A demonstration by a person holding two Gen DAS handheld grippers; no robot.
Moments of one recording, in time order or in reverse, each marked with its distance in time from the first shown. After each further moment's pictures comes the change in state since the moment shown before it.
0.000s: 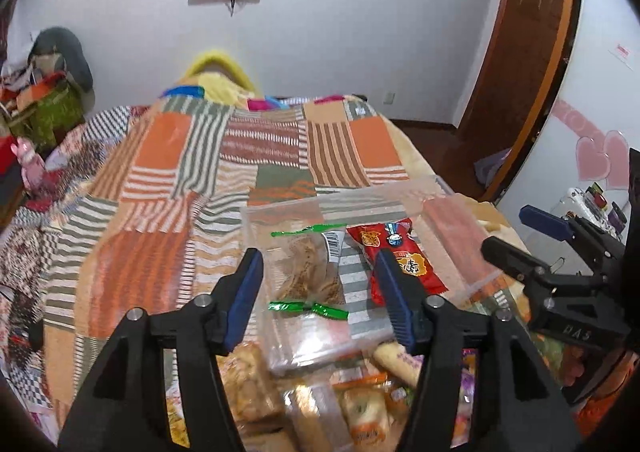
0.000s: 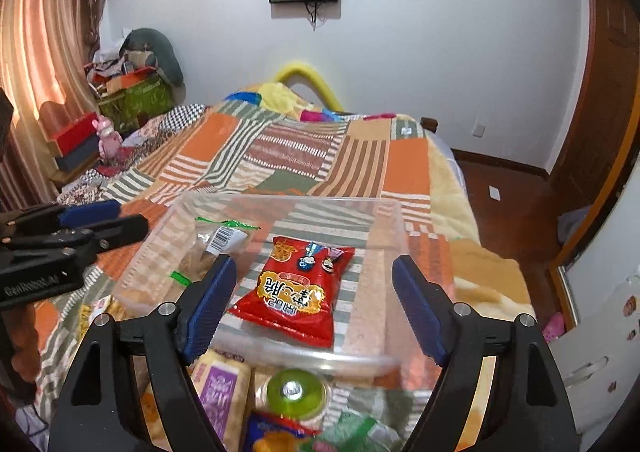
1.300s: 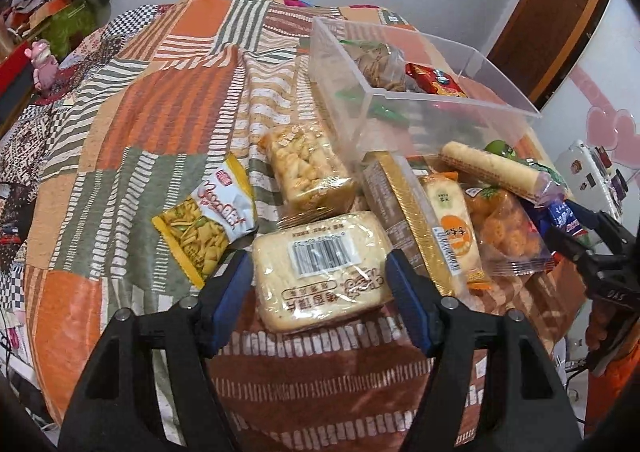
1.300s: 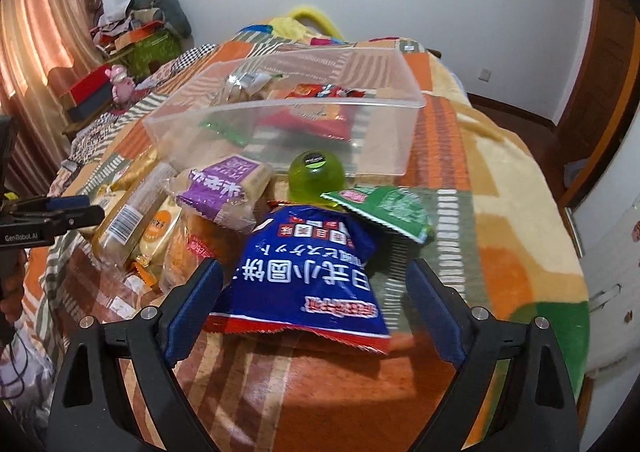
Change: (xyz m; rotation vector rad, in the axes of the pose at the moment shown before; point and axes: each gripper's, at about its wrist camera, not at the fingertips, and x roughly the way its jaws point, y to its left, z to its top) left arm -0.006 0.057 -0.147 -0.116 0.260 -0.007; right arm -0.010 0.012 -0.113 0.014 0.192 0.040
